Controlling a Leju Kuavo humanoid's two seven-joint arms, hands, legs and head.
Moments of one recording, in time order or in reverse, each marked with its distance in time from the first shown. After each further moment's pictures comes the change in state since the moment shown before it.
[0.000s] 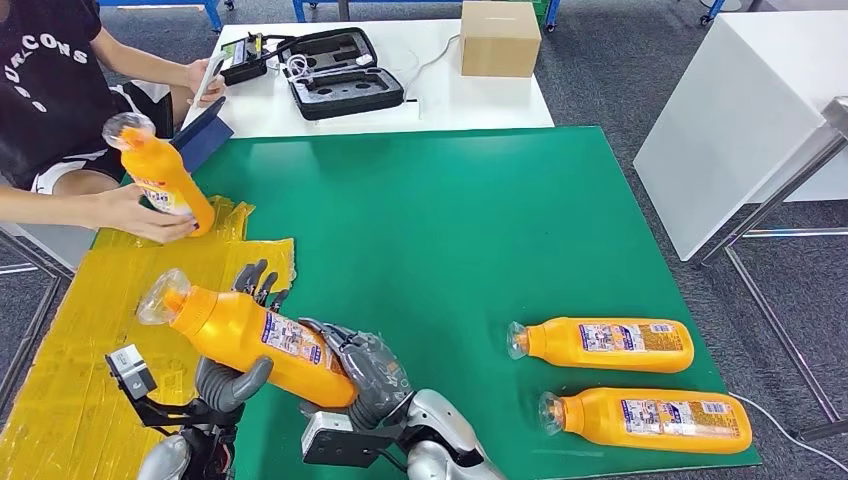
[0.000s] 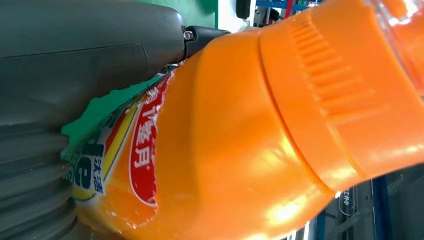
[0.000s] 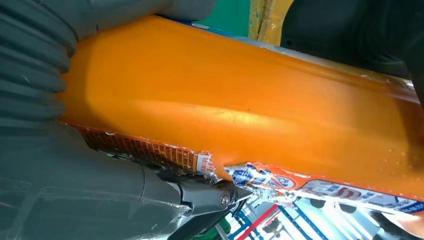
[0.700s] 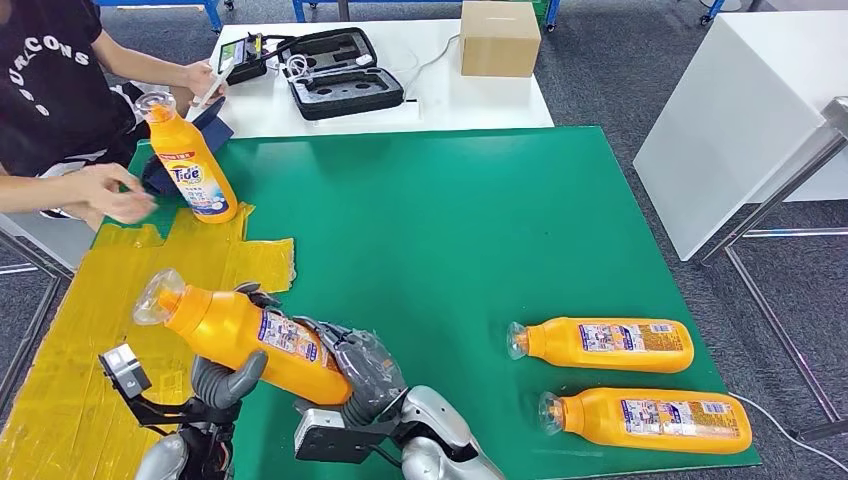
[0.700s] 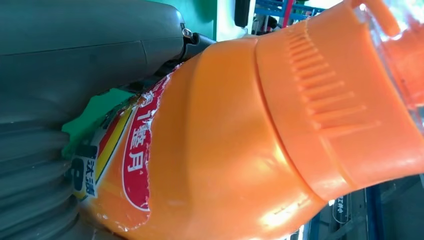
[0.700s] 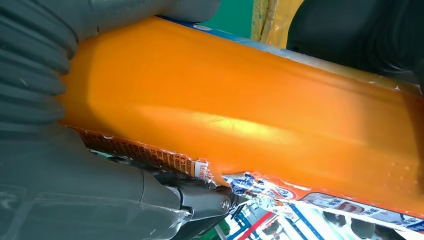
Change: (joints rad) left arm -0.004 0.000 0.008 0.000 0.008 0.002 -0.003; right arm -0.029 0.014 0.009 0.047 0.012 -0.008 0.009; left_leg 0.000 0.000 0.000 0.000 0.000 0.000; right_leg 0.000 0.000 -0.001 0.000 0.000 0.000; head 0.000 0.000
